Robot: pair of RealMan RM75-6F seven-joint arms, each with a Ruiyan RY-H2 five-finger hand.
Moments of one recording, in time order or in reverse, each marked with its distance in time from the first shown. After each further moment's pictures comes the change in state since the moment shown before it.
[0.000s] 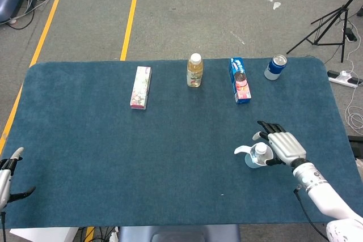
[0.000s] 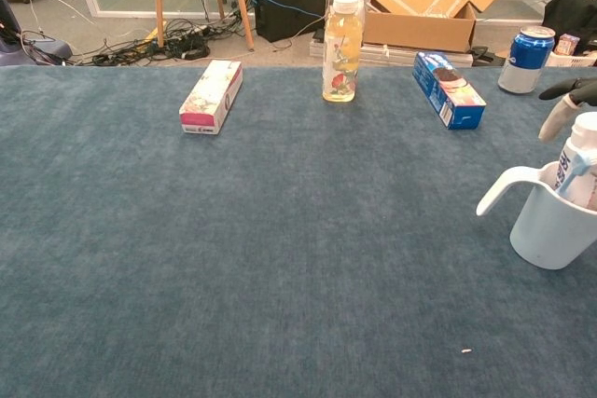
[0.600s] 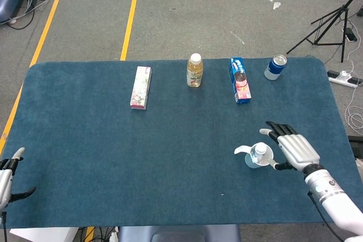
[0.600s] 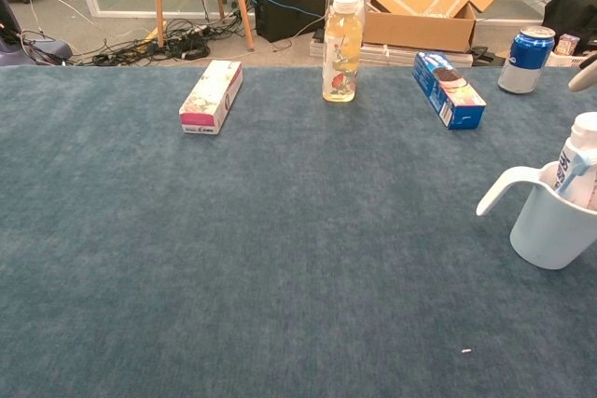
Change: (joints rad) left arm -0.003 -0.007 0.000 0.005 -0.005 -0.005 0.011; right arm -0.045 0.176 -0.013 -0.180 -0.032 0.058 -0.022
